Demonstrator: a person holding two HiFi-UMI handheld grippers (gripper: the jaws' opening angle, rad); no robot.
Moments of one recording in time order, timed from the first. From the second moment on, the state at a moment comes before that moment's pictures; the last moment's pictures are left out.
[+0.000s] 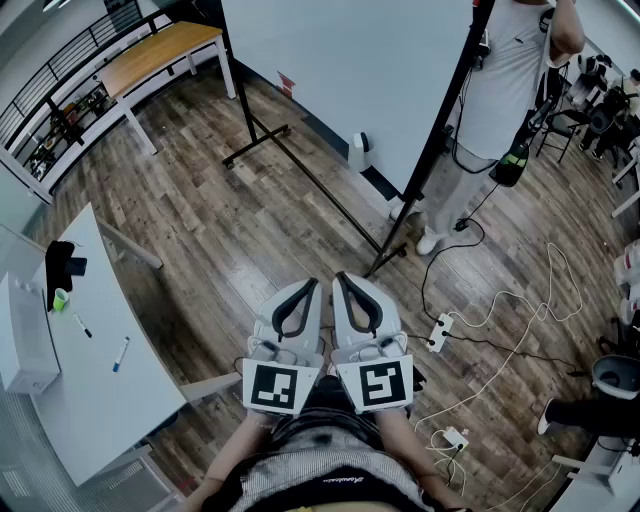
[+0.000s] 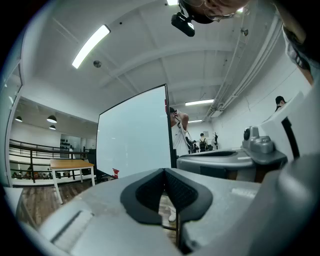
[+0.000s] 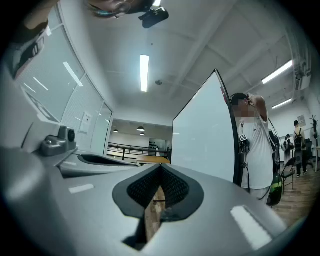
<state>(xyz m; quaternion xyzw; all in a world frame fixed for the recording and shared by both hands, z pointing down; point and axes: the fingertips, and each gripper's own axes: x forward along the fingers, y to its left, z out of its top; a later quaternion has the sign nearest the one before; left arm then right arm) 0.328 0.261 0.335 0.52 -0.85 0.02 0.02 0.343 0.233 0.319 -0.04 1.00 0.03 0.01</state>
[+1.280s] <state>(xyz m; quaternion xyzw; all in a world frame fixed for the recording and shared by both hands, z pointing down) 0.087 0.188 0.363 0.55 -0.83 0.01 0.04 0.114 0.145 0.342 -0.10 0.99 0.01 0.01</state>
